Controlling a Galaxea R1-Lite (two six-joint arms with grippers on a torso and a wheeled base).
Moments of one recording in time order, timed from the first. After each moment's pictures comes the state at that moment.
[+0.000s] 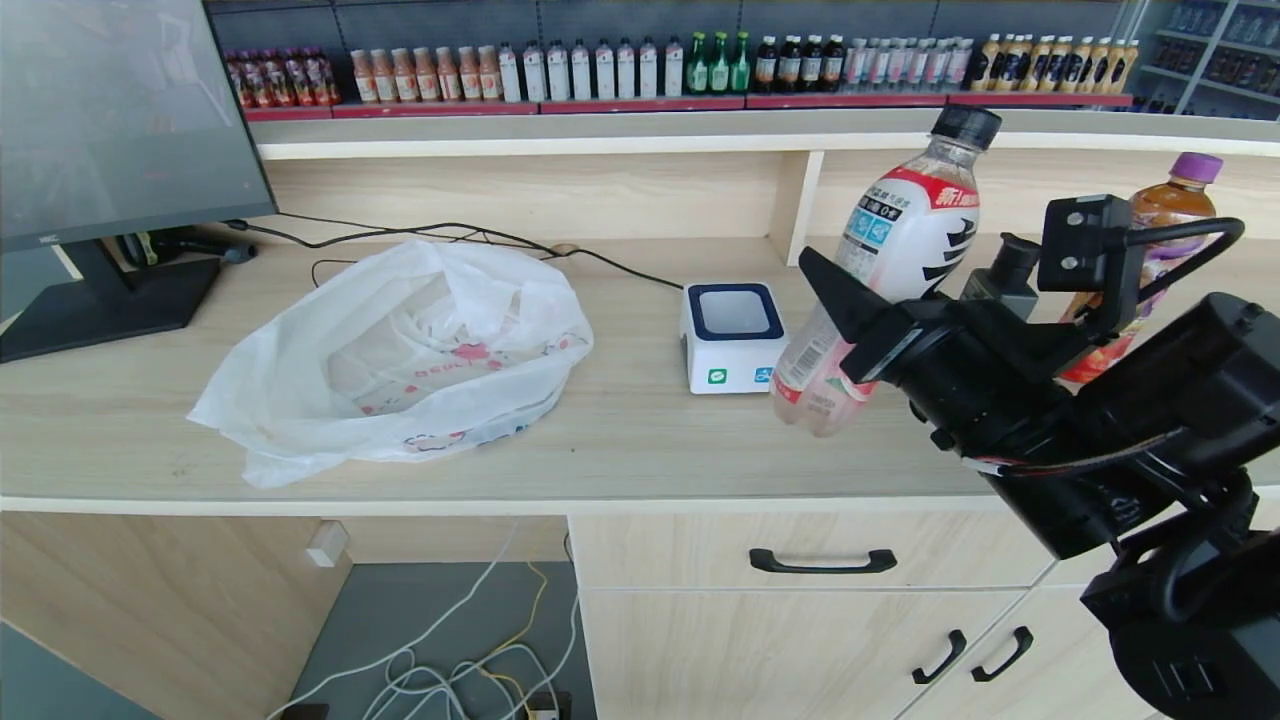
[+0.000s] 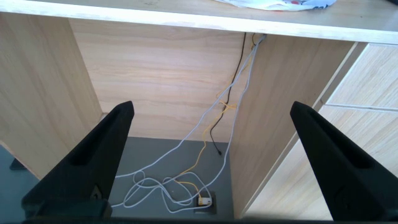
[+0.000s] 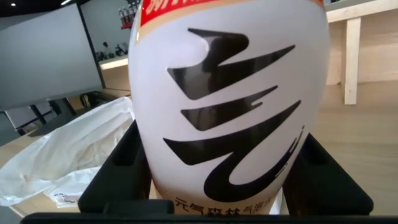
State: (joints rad) left arm 0.00 0.00 0.00 0.00 0.00 0.00; right arm 0.60 1.75 -0.66 -1.52 -0.12 0.14
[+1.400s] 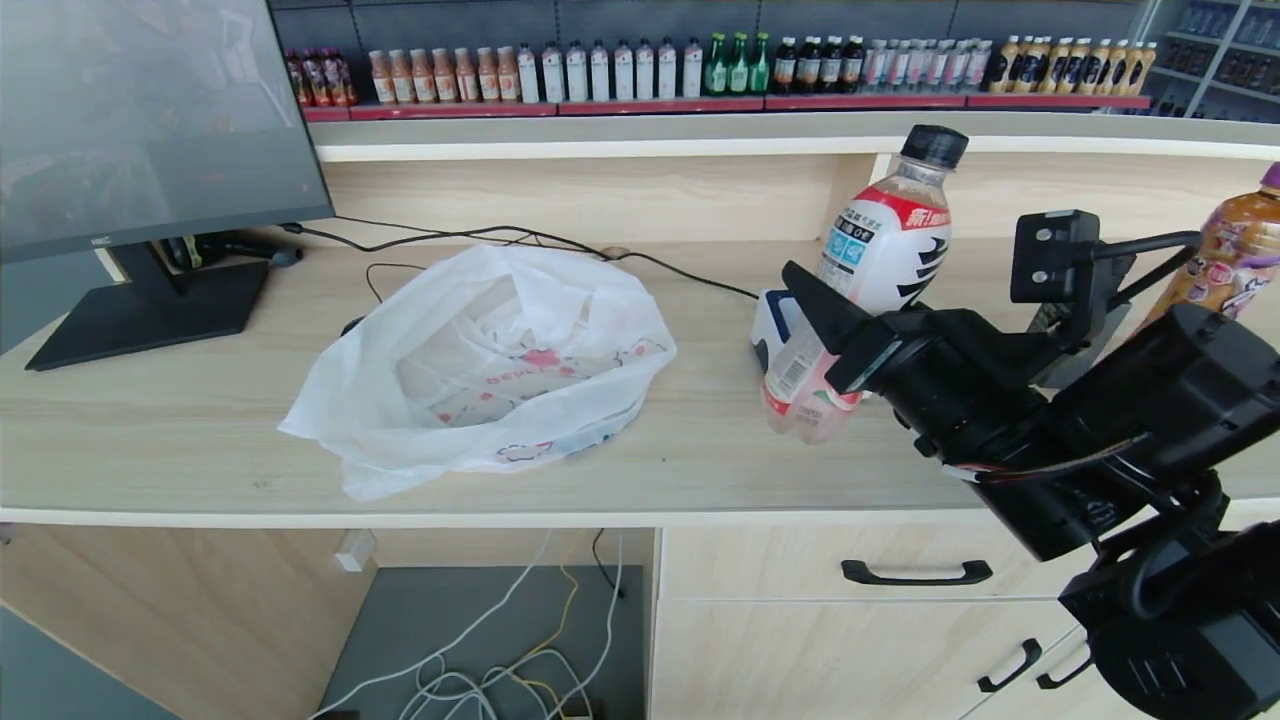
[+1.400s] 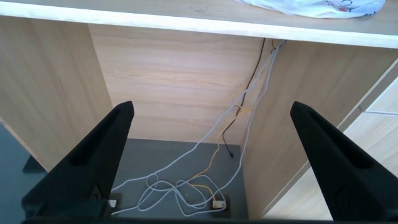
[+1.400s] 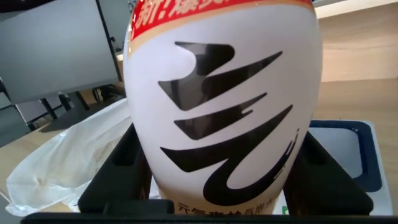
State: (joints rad) left arm 0.00 0.00 0.00 0.00 0.00 0.00; right arm 0.60 1.78 -0.66 -1.53 -0.09 0.15
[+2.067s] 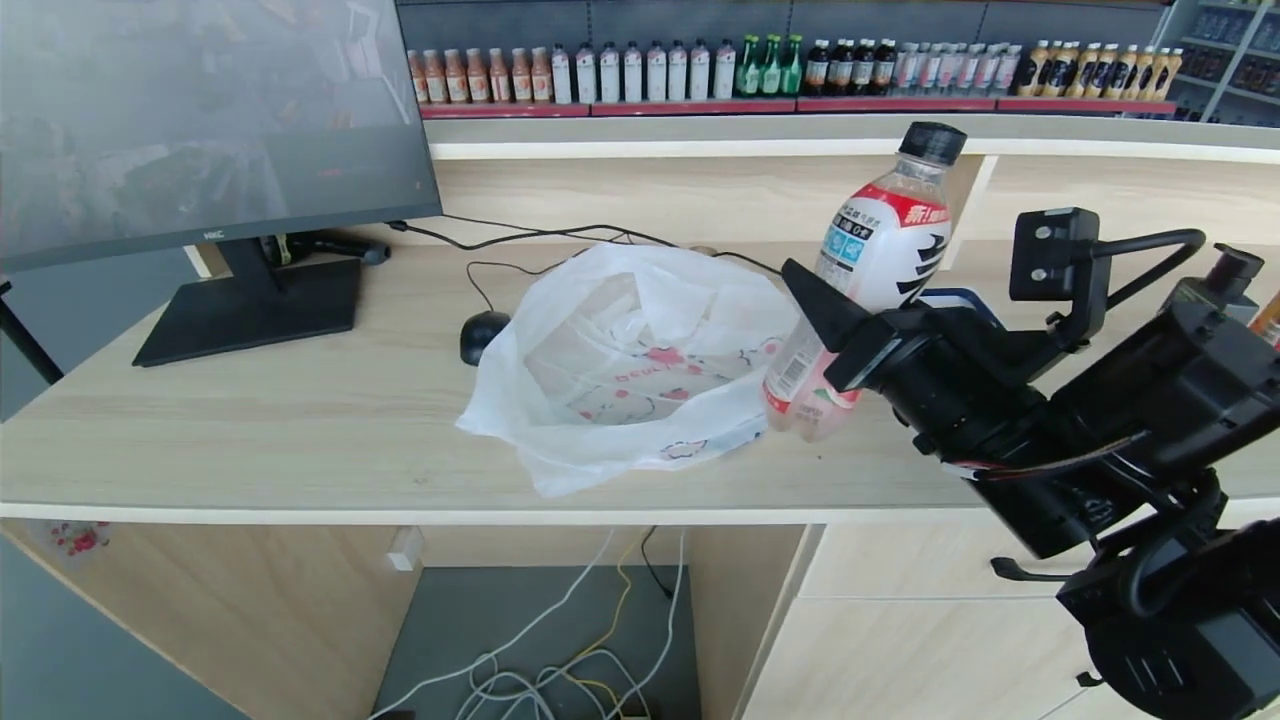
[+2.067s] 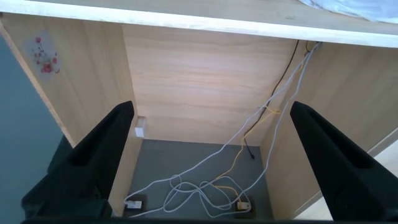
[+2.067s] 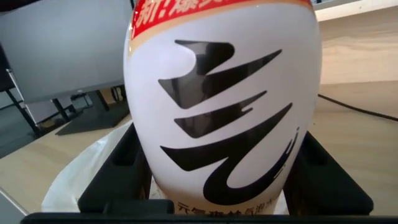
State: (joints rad) left arm 0.00 0.00 0.00 0.00 0.00 0.00; right arm 0.60 1.78 -0.67 -1.53 -0.09 0.15
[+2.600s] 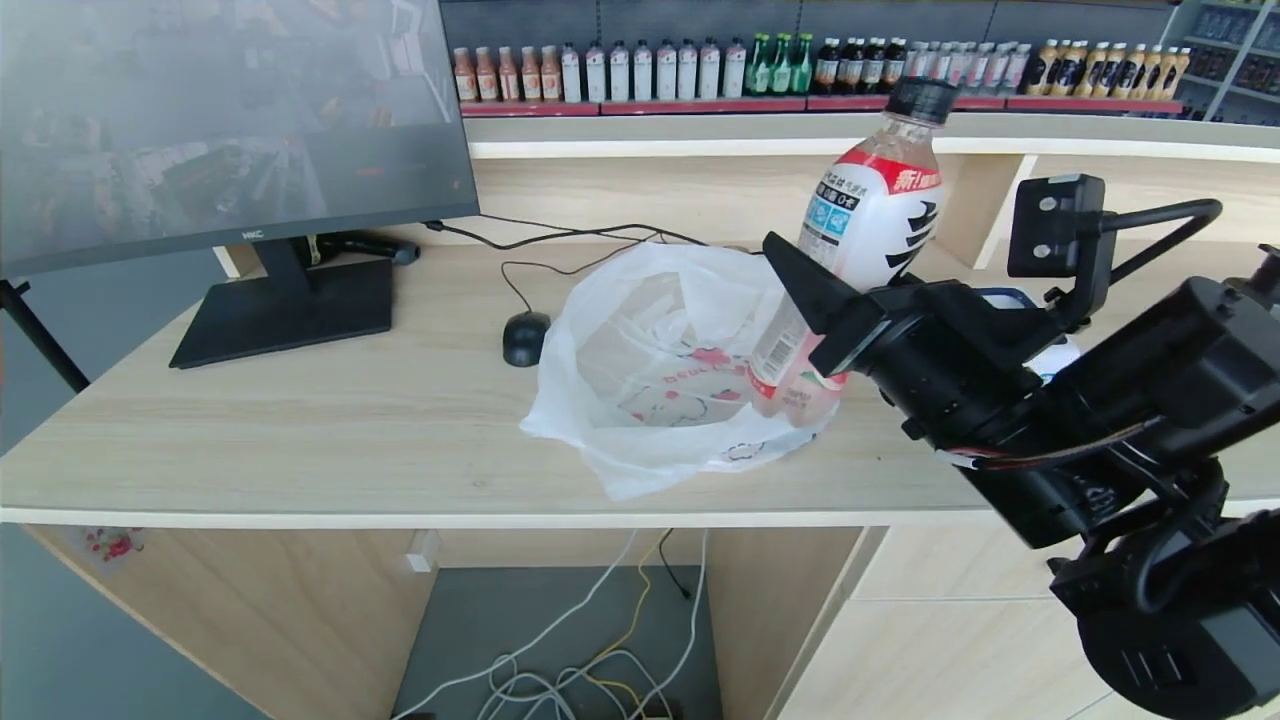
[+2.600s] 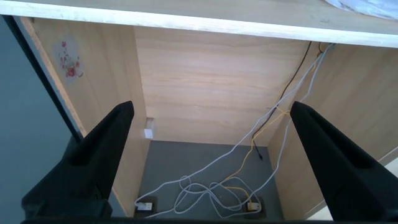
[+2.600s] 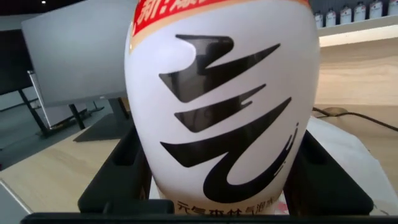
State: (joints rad) left arm 0.00 0.00 0.00 0.00 0.00 0.00; right arm 0.64 1.78 -0.73 -1.52 -0.08 0.09
